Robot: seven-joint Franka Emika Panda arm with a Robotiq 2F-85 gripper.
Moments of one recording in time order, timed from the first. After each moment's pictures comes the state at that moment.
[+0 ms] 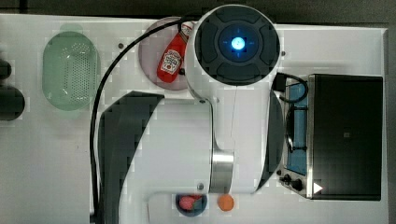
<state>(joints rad) -0.01 -0.03 -0.01 -1.80 0.00 0.17 0.08</state>
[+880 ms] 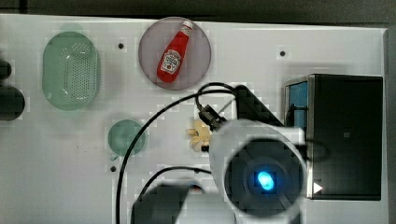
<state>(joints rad) -0.03 -0.31 -0.05 -2.19 -0.04 0.38 -0.11</state>
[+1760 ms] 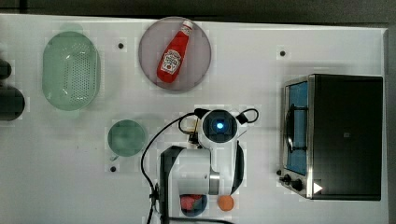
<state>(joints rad) -0.03 0.16 -0.04 -2.46 -0.06 0.89 -0.65</state>
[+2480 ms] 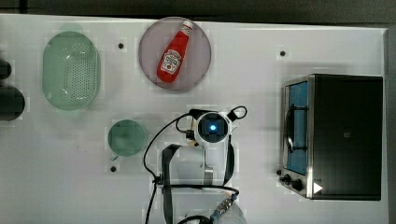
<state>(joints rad) -0.02 0.39 -0.03 -2.45 -0.04 1.15 -0.70</state>
